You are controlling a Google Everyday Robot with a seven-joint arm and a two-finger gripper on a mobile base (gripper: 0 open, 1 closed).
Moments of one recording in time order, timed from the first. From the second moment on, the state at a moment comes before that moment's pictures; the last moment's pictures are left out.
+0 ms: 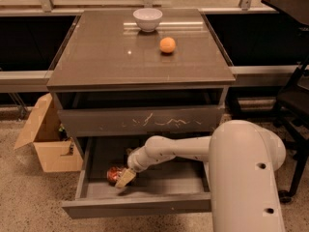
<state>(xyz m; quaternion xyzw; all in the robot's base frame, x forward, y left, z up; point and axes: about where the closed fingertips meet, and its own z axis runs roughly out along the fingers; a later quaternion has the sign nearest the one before) 0.603 0.127 0.382 -0.59 0.72 0.23 0.28</state>
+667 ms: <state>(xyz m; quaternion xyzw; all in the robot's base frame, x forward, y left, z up) 0.599 0.144 0.373 -0.59 0.72 0.26 0.27</state>
